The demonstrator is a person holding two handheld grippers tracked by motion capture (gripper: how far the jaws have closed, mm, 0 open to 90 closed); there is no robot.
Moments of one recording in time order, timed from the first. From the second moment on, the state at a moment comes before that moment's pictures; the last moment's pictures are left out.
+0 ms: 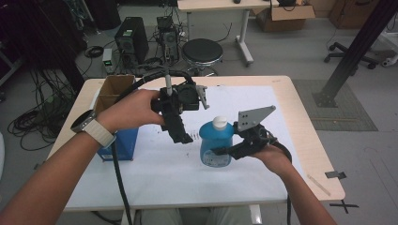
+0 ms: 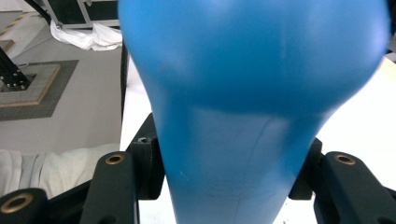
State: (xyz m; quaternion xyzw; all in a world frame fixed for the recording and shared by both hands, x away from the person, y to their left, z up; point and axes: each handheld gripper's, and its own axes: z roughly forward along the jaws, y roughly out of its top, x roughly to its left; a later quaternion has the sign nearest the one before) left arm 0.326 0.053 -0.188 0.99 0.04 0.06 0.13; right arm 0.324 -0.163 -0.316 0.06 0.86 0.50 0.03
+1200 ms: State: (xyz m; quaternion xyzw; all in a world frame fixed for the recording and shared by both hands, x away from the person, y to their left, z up) left arm 0.319 0.050 -0.190 0.99 0.03 0.05 0.13; right arm 0.328 -0.112 -0.316 0.03 0.87 0.50 0.01
